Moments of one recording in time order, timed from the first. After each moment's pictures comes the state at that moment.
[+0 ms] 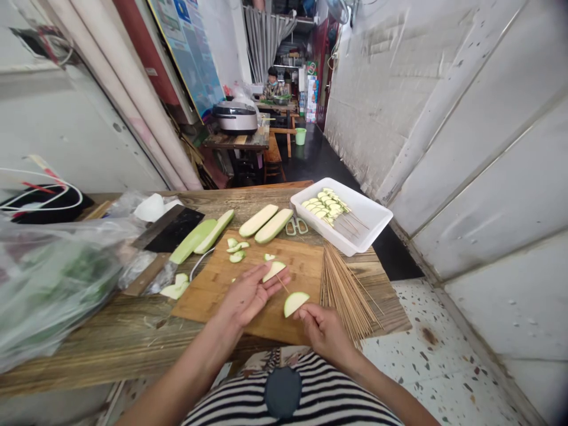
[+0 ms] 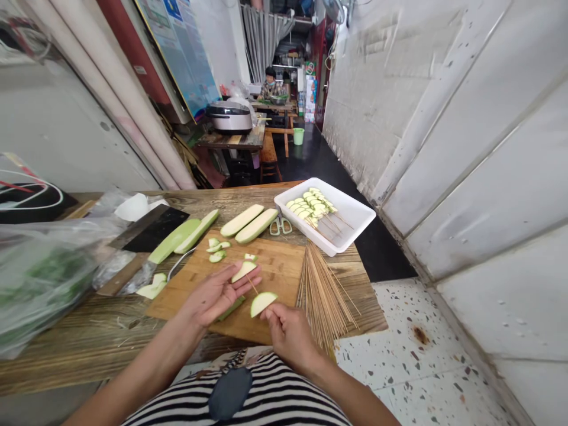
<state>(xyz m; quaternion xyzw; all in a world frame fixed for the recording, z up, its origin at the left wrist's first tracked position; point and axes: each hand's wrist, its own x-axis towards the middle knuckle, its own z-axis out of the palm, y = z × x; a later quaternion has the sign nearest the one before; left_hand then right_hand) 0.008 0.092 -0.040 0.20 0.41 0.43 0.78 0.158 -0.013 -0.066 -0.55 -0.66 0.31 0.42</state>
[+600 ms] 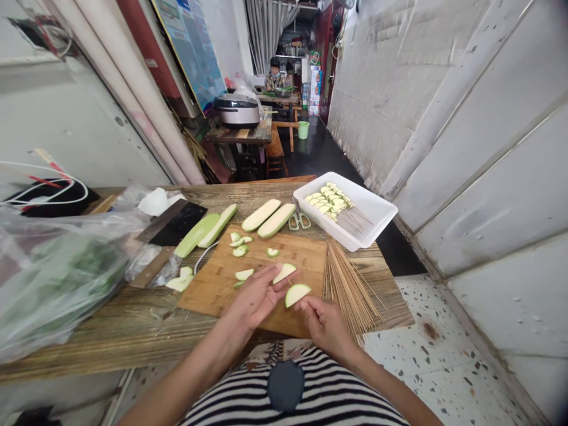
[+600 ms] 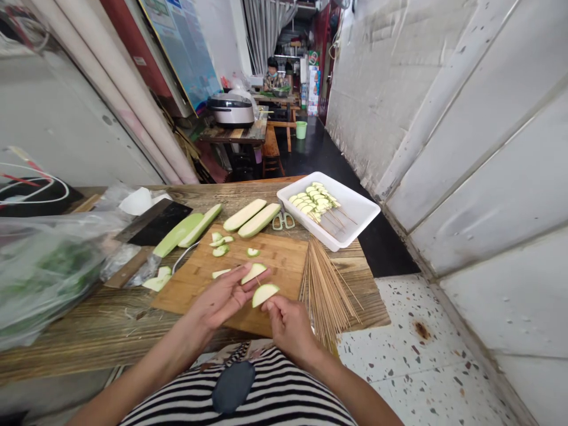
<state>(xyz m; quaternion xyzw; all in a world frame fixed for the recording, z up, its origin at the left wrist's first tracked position) 0.015 0.077 -0.044 0.19 0.40 0.40 0.80 0.151 -0.009 -0.065 -0.55 -0.64 0.30 0.43</state>
